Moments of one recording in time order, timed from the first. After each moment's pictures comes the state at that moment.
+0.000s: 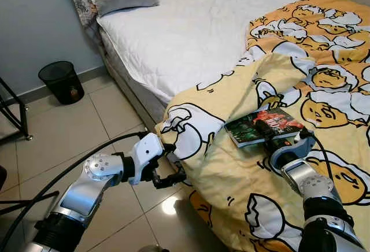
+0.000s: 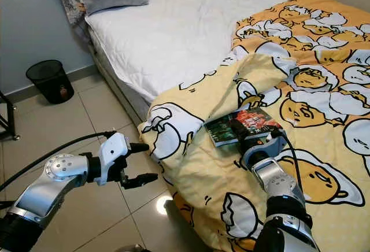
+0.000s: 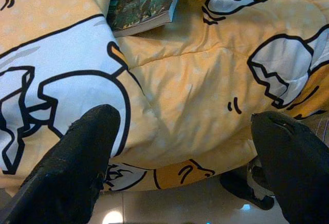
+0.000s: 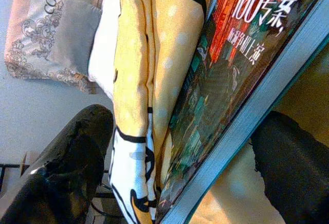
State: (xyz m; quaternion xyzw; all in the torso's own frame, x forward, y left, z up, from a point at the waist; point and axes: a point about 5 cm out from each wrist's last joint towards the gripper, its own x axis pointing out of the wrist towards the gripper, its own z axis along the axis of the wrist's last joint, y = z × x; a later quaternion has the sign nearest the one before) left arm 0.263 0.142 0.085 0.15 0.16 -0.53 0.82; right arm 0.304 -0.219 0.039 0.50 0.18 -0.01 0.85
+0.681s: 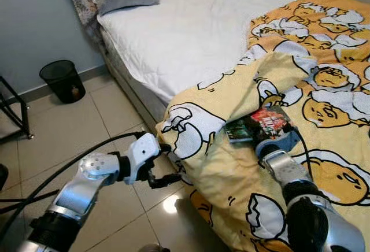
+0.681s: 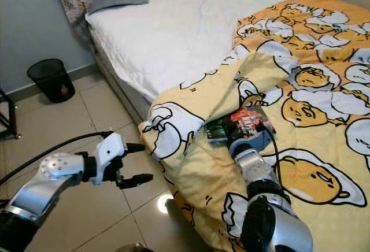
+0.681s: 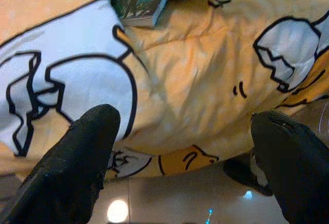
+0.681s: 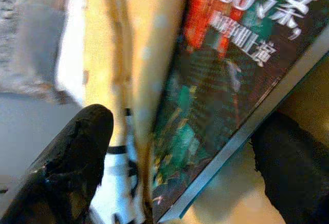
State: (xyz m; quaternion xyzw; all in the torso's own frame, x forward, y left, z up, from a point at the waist) left arm 0.262 0.153 0.084 0.17 0.17 -0.53 0.82; right arm 0.326 -0.189 0.030 0.49 0.20 -0.10 0.84
